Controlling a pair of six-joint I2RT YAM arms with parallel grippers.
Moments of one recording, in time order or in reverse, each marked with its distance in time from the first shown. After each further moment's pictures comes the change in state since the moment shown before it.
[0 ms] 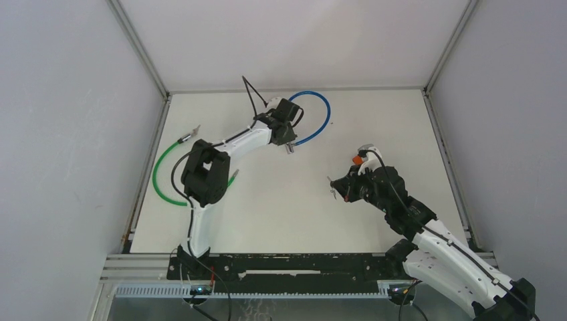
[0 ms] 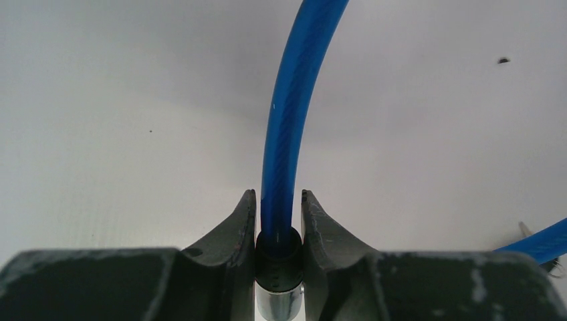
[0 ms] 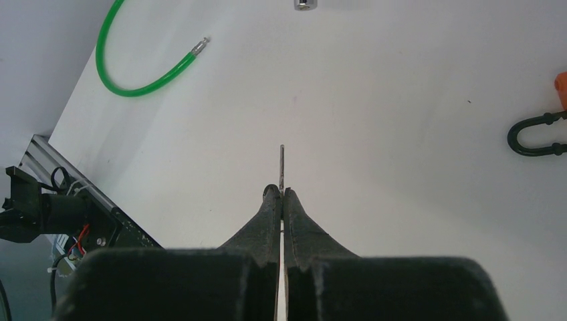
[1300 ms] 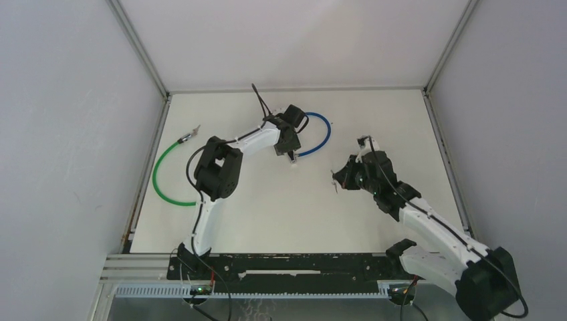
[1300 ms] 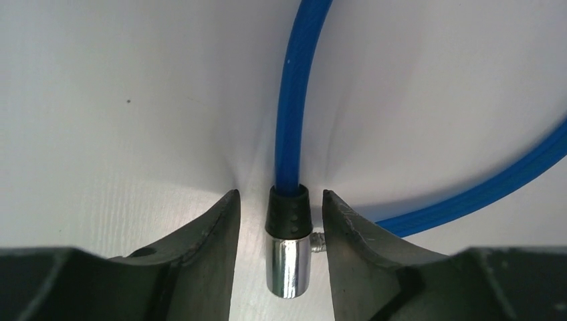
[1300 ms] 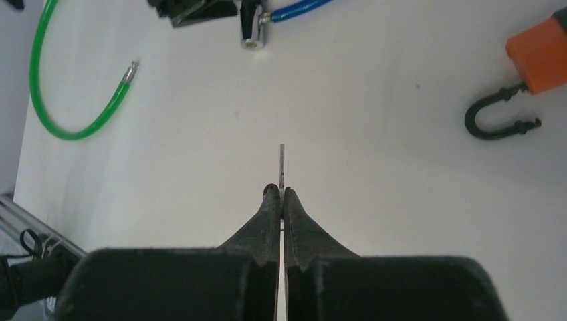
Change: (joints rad) left arm -0.018 0.180 0.136 -0.161 0.030 -0.053; right arm -0.122 0.236 0.026 0.055 -0.001 0.068
